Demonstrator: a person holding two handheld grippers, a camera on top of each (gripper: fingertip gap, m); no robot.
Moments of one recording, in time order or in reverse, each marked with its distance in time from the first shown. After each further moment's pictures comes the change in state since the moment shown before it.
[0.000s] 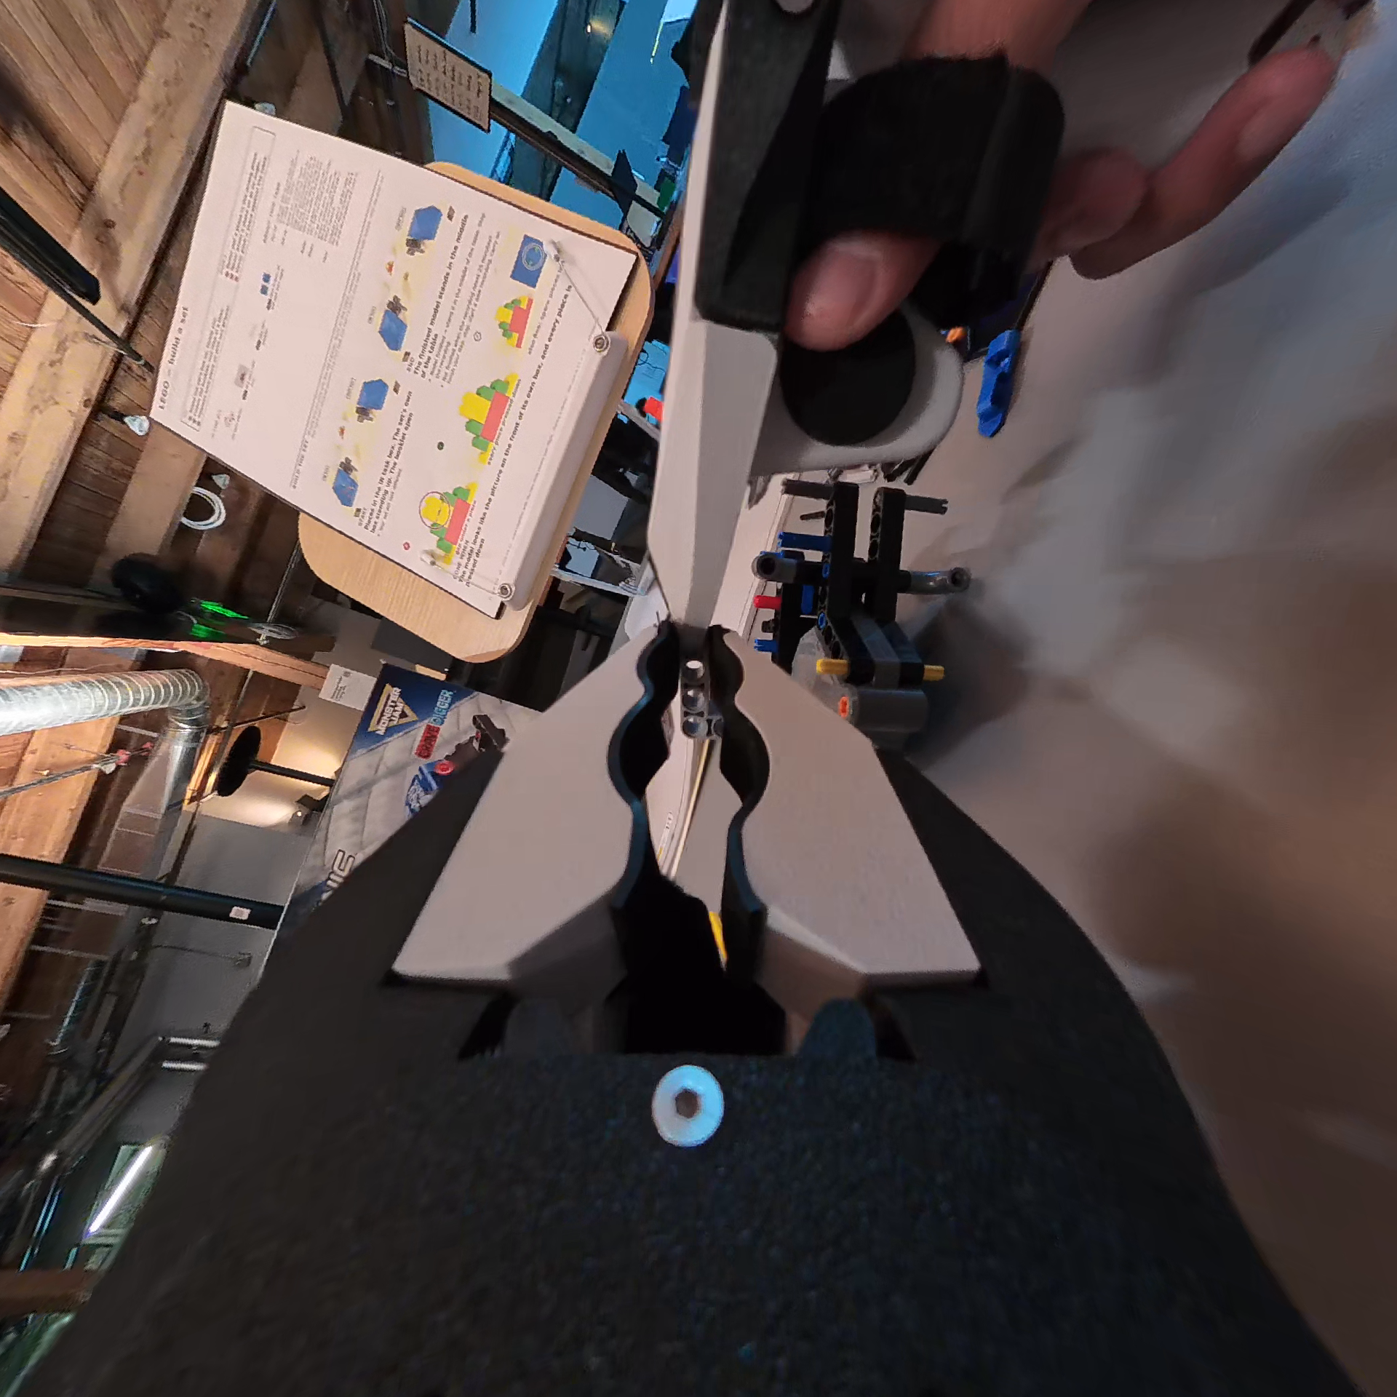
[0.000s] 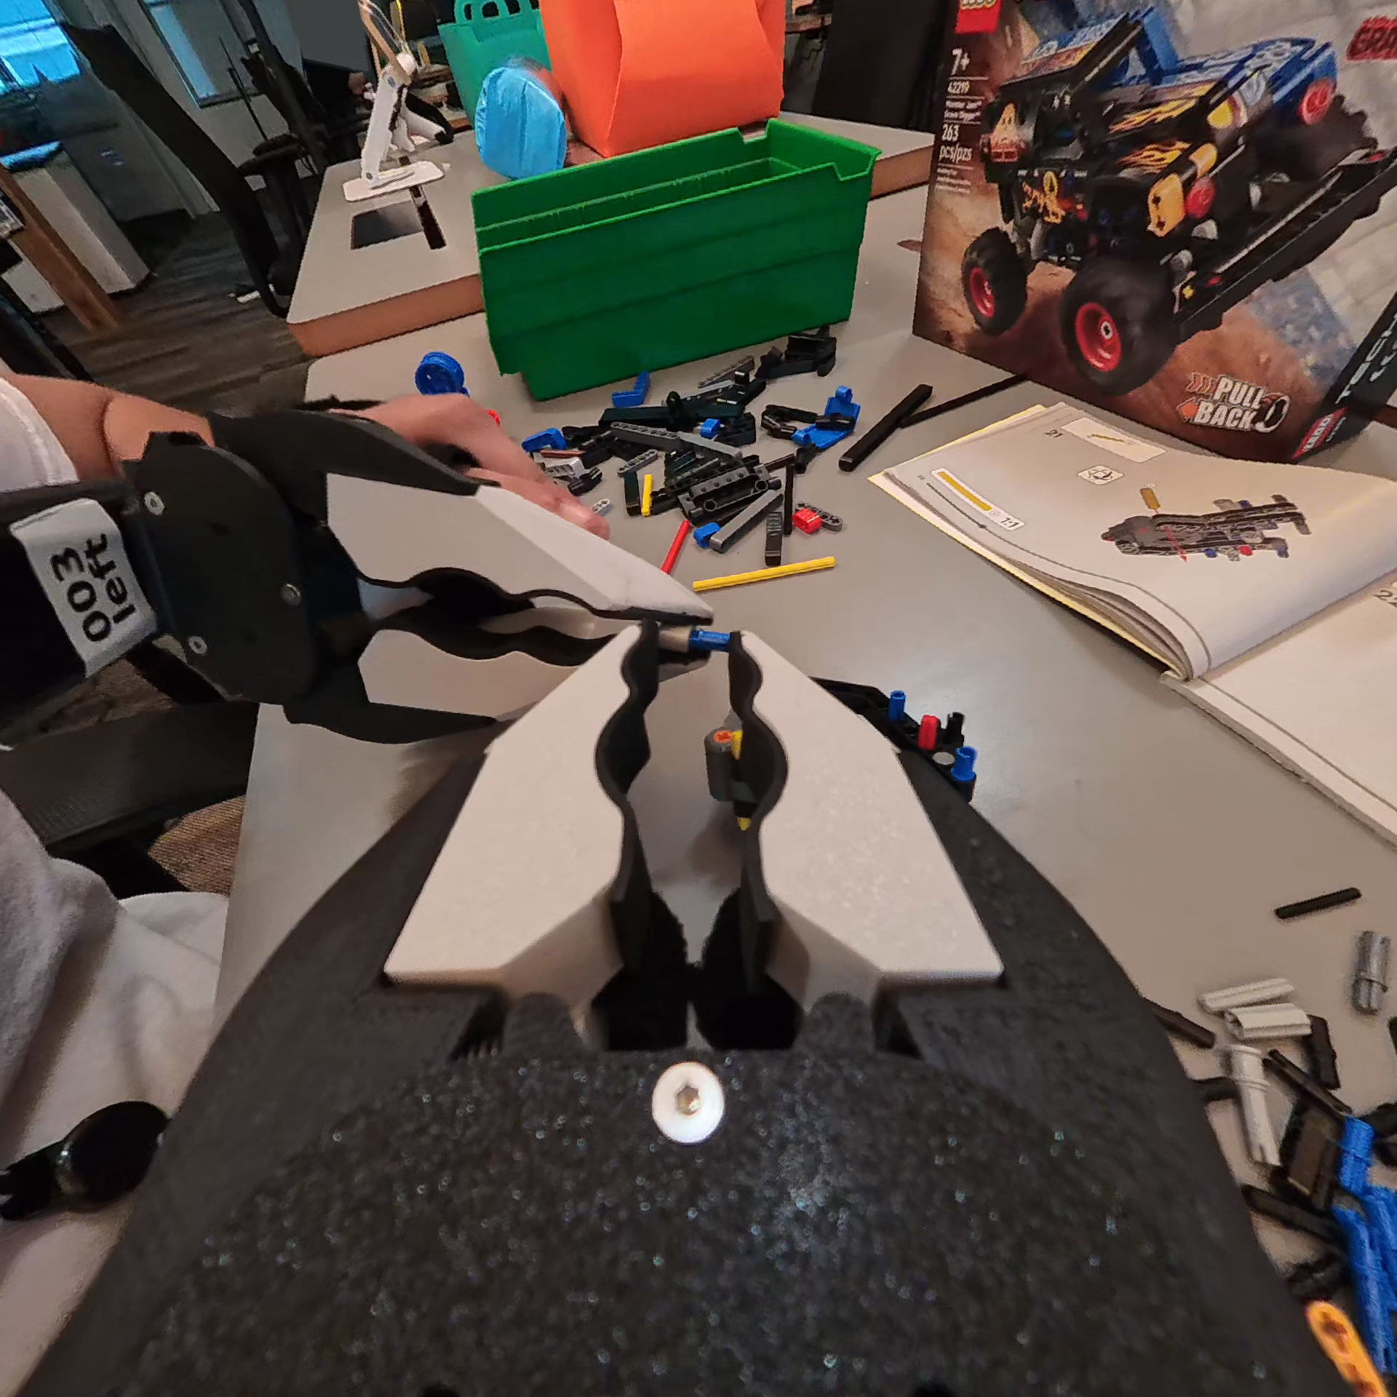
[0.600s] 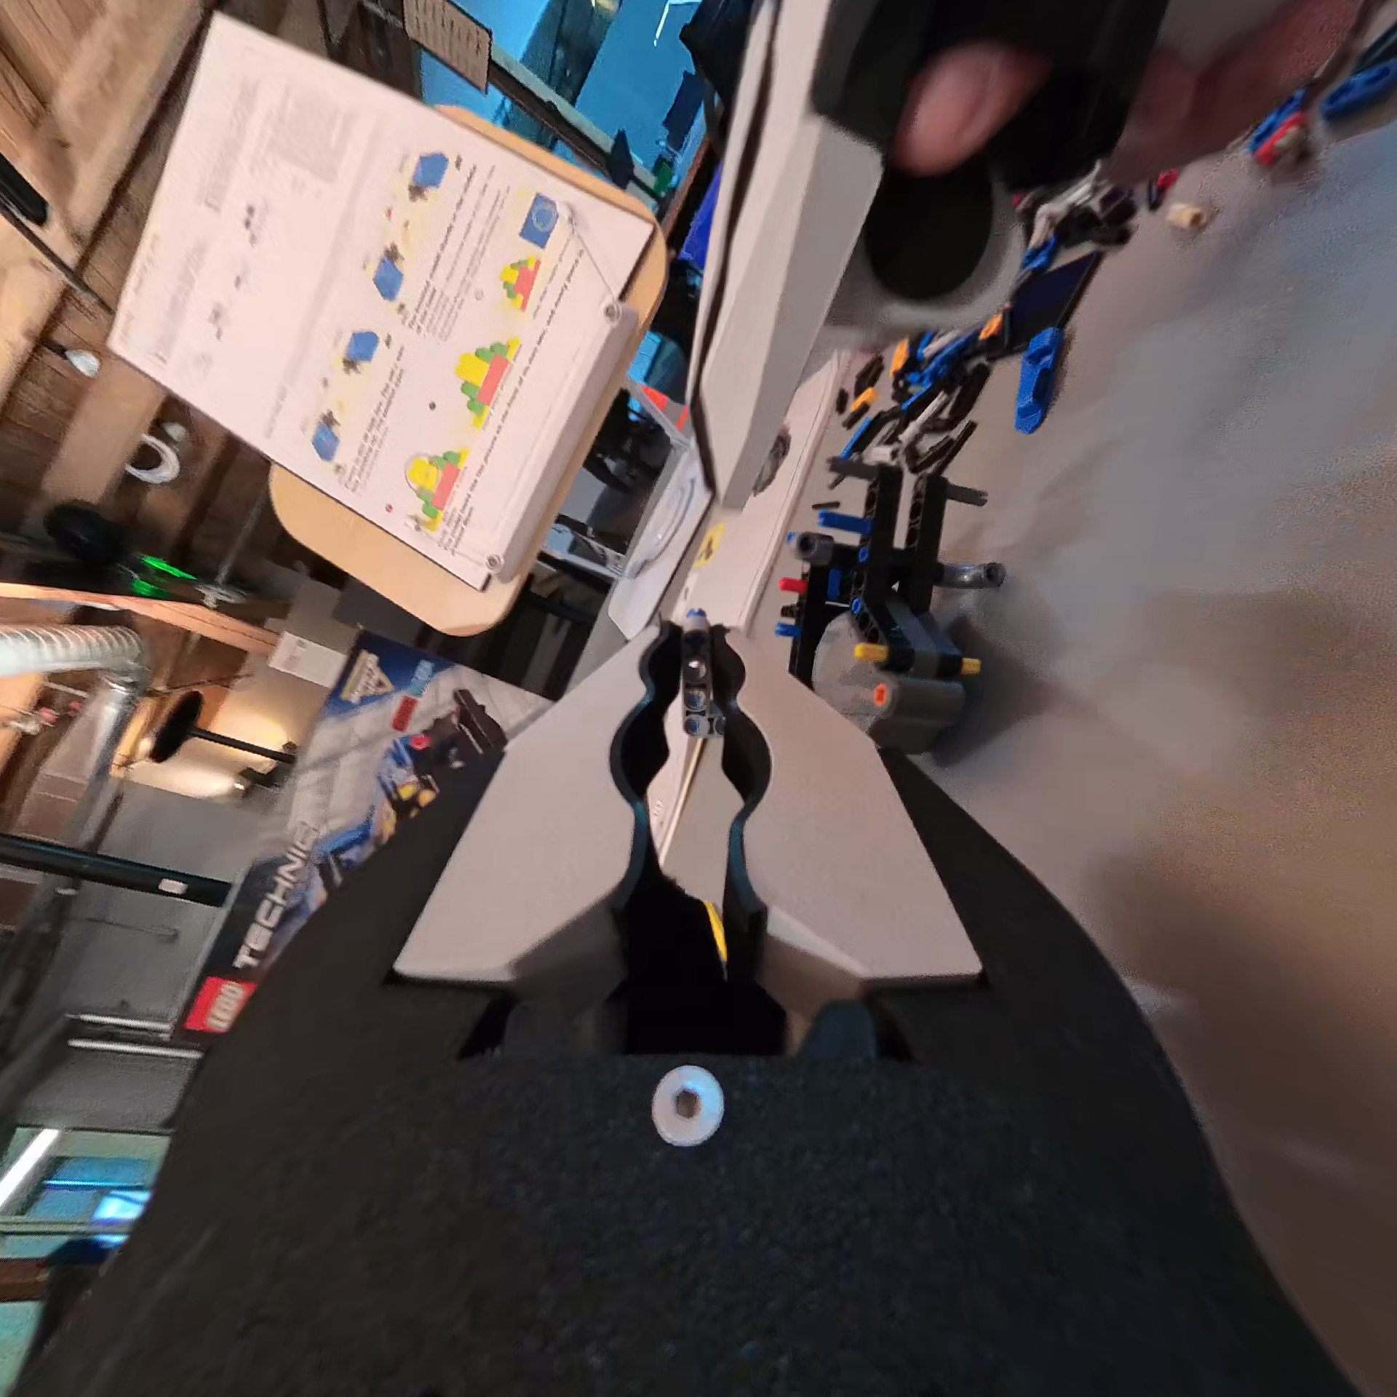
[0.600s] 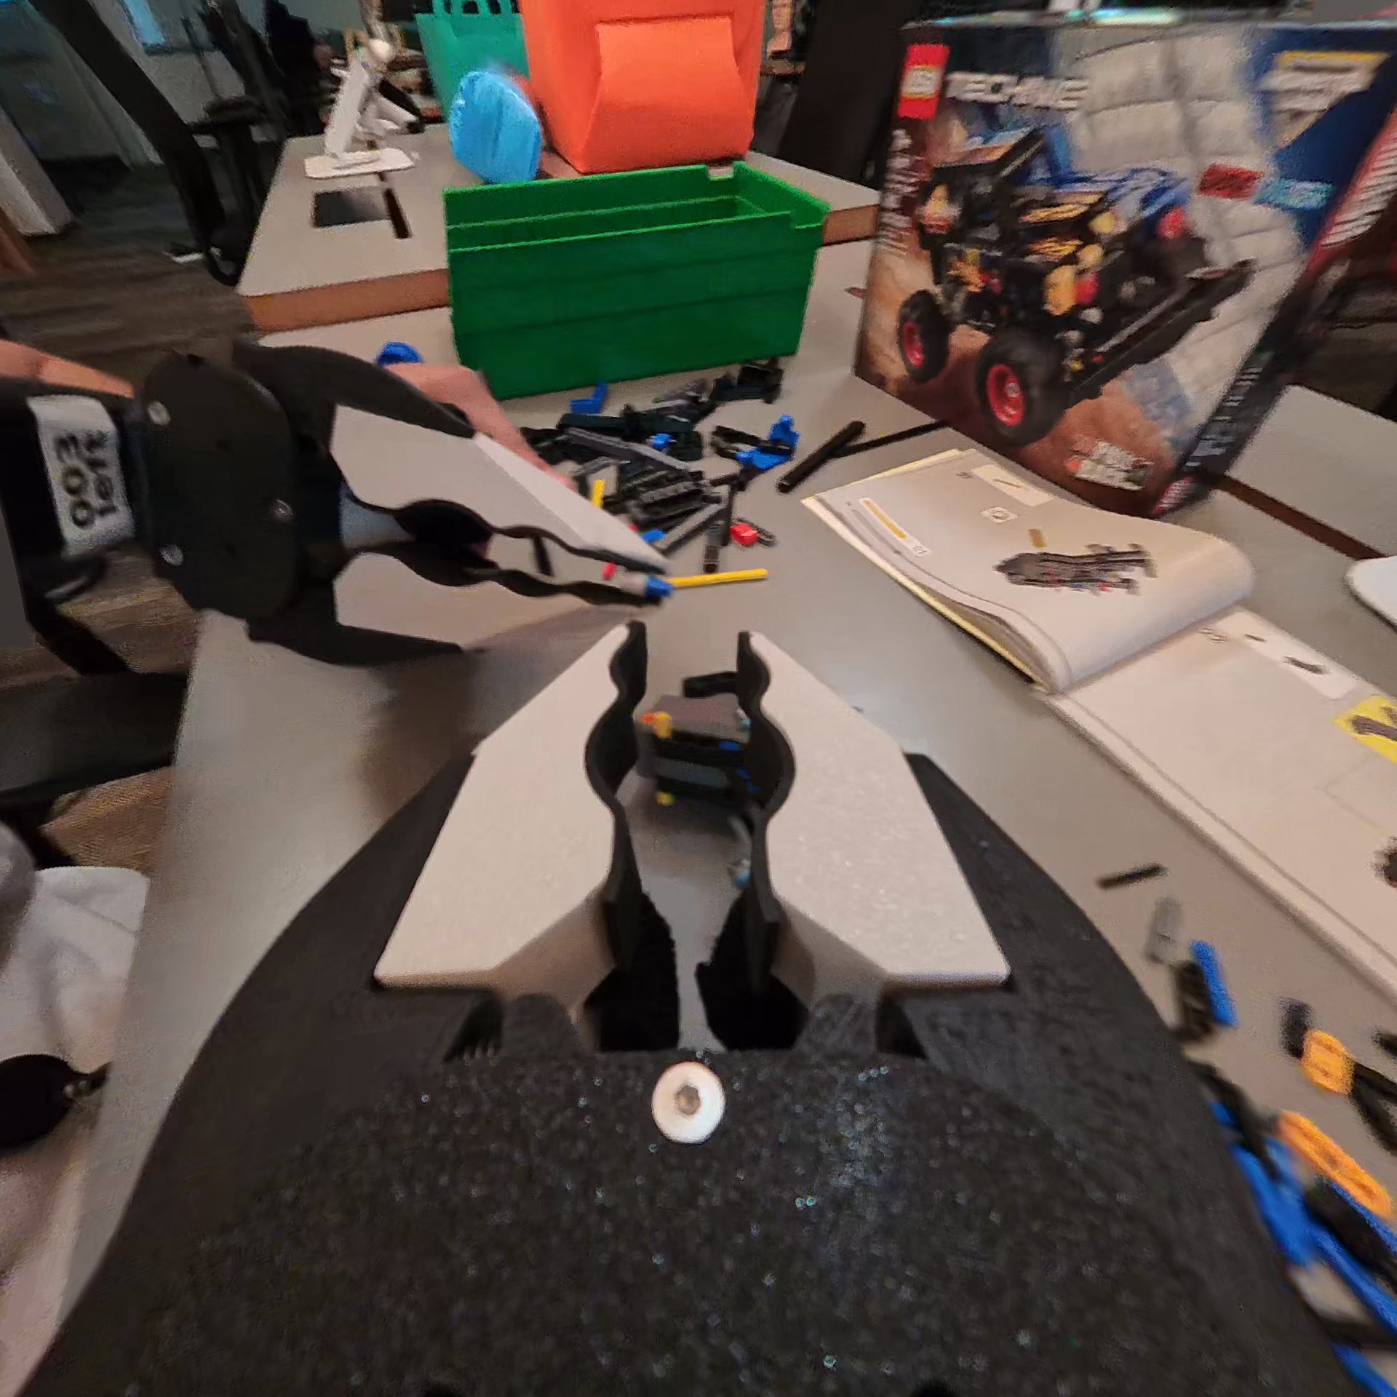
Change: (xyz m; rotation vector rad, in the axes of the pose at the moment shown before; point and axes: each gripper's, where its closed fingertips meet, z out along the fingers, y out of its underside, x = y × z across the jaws) left arm -0.010 0.009 0.003 -0.009 0.016 -0.081; right arm 0.019 -0.008 -0.023 0.021 0.053 -0.095
